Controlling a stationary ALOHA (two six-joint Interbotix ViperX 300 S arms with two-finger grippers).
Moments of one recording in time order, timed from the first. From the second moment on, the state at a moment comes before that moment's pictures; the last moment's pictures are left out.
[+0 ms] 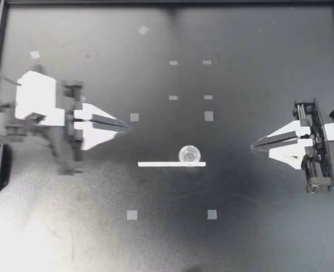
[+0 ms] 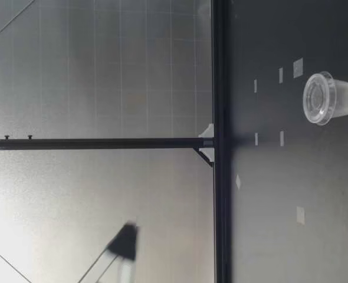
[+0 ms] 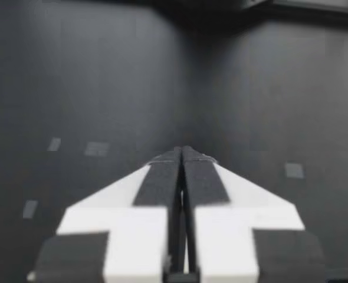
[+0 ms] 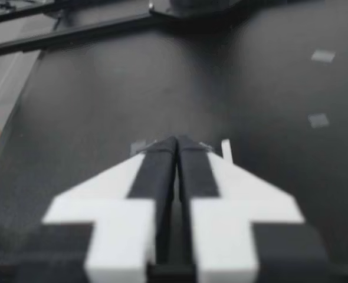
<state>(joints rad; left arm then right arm) 0.04 -0.36 0.99 -0.04 -0.32 -0.04 0.00 -0.62 1.26 0.00 -0.46 0.20</state>
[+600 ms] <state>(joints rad) 0.01 0.06 0.77 -0.01 -0.35 -0.03 0.00 -0.30 1.24 0.01 -0.56 0.29</state>
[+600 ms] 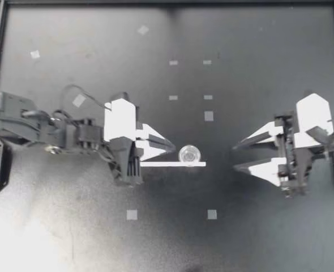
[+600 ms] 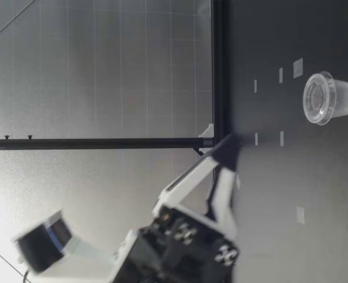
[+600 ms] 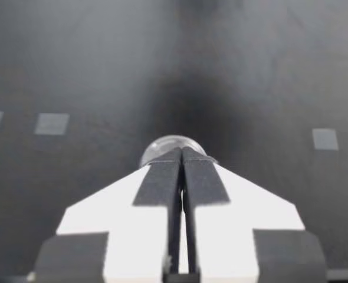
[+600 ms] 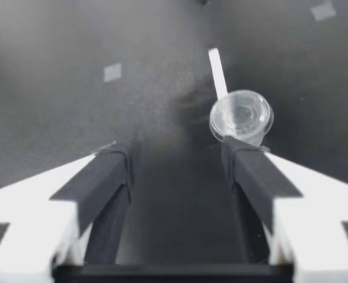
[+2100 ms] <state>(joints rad) 0.03 0.25 0.69 -0.01 -0.34 0.02 -0.06 0.19 0.99 0.08 -0.51 0.20</state>
